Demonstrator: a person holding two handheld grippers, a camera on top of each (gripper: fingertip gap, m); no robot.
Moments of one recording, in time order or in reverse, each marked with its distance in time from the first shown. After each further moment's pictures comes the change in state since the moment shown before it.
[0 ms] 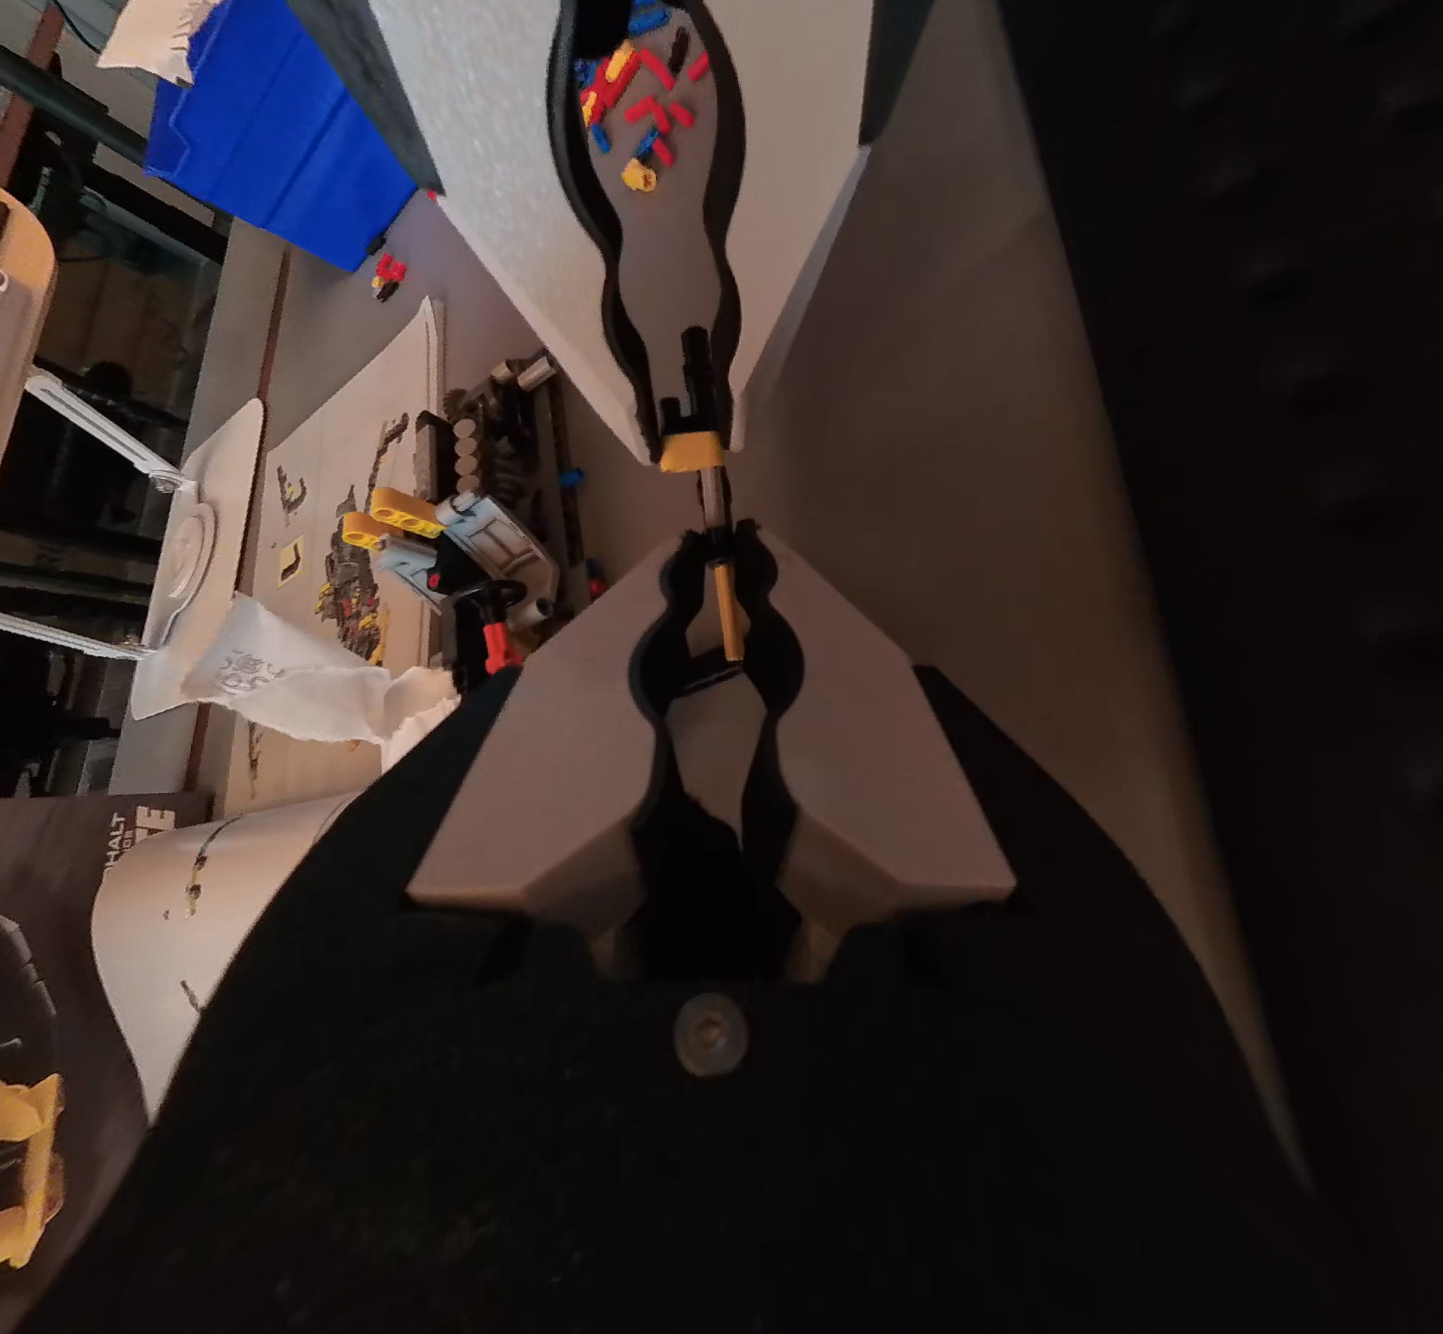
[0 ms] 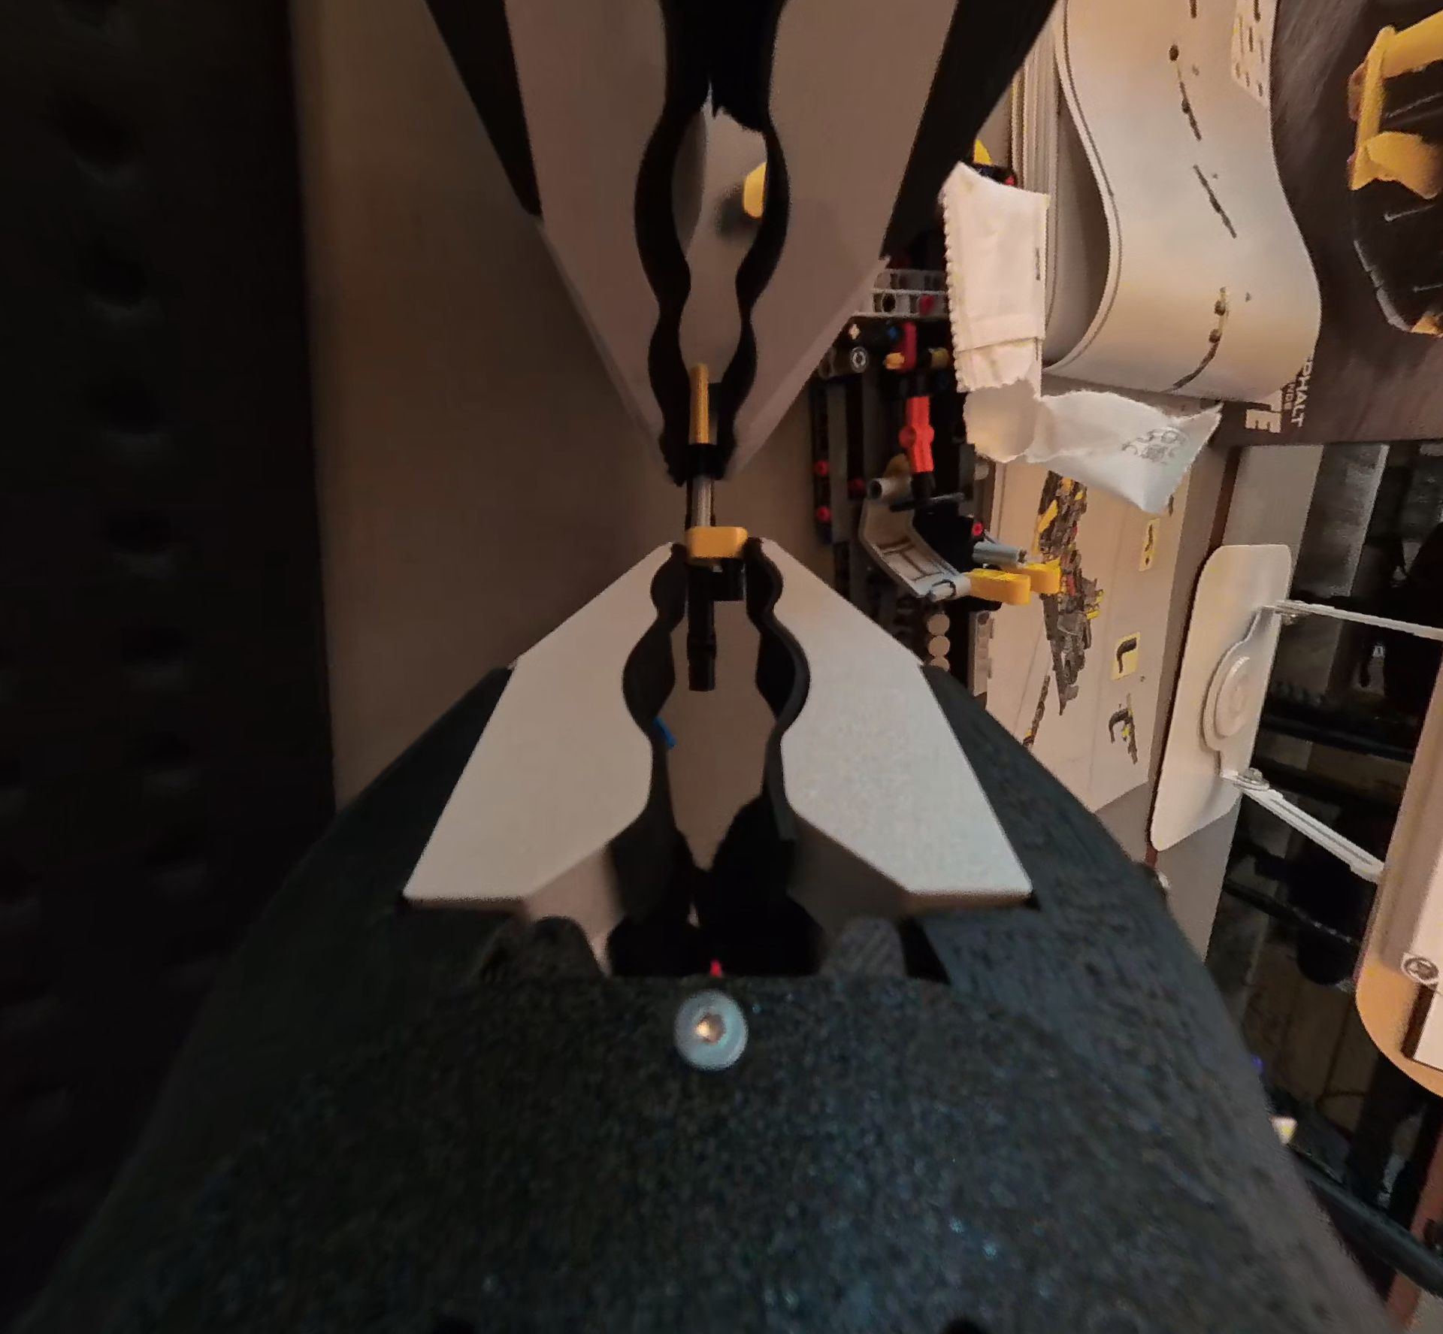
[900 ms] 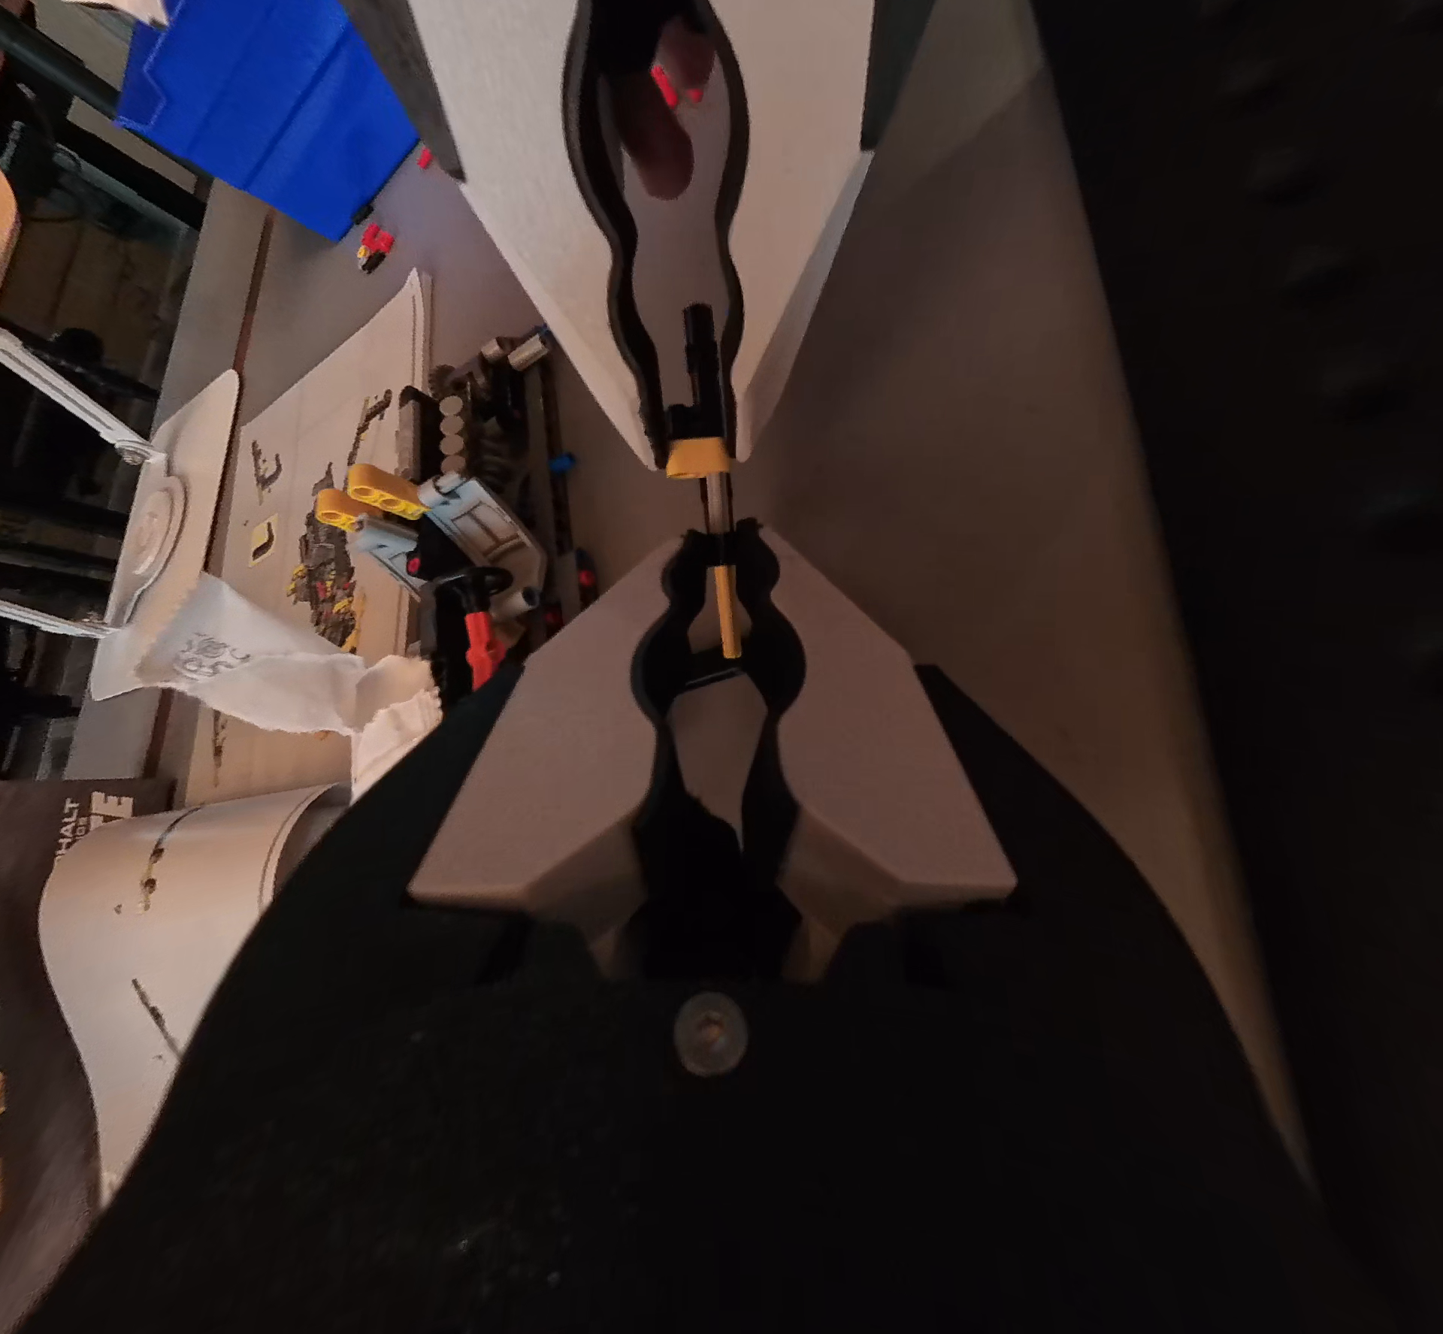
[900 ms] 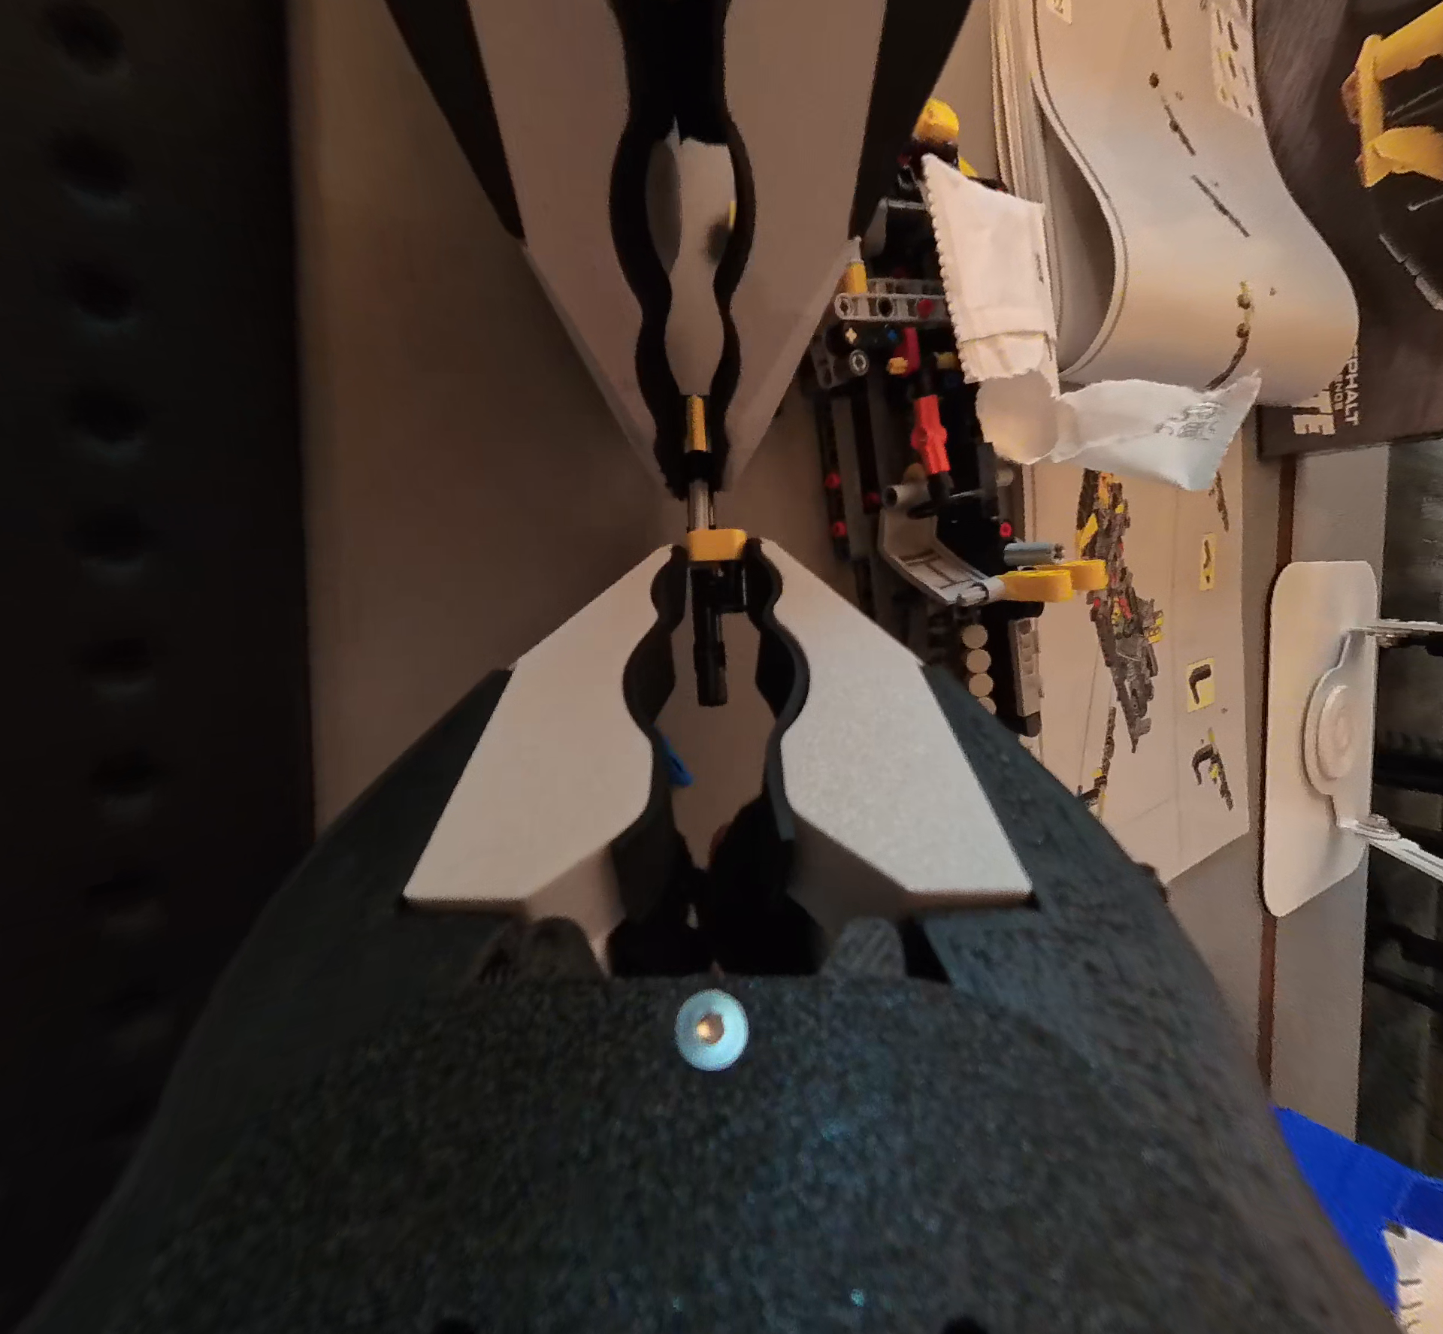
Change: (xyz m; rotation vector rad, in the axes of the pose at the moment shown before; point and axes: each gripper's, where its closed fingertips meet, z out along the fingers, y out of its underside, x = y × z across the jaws) left arm 0.000 0.005 0.007 -0.008 0.005 -0.041; right arm -0.001 0.003 0.009 0.134 -0.029 0.088
